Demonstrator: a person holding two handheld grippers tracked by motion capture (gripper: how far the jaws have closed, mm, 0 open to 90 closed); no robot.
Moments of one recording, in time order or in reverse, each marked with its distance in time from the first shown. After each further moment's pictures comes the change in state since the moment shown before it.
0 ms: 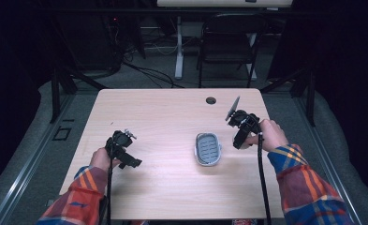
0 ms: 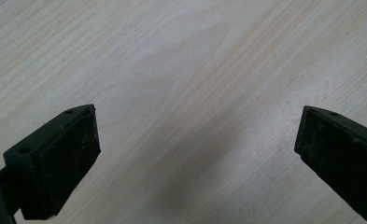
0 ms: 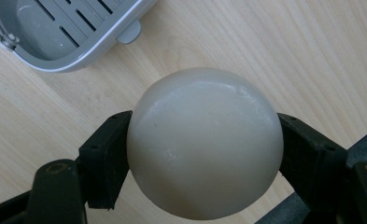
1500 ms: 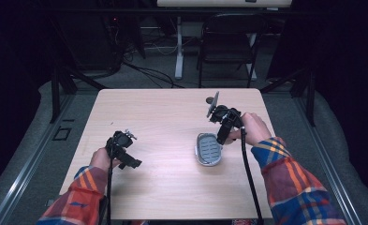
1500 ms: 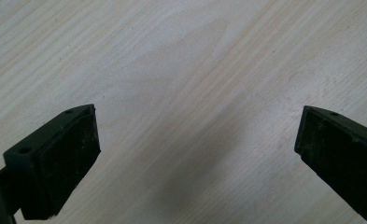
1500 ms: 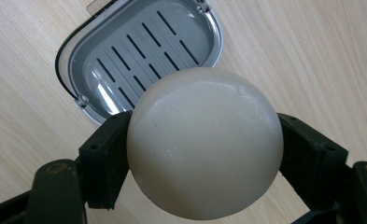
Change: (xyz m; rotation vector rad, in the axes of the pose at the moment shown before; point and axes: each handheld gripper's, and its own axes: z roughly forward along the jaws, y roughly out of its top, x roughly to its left) left arm -0.001 0.000 0.001 0.006 0.002 0.011; right arm 0.031 0.048 -0.018 -0.018 -0.007 -0.109
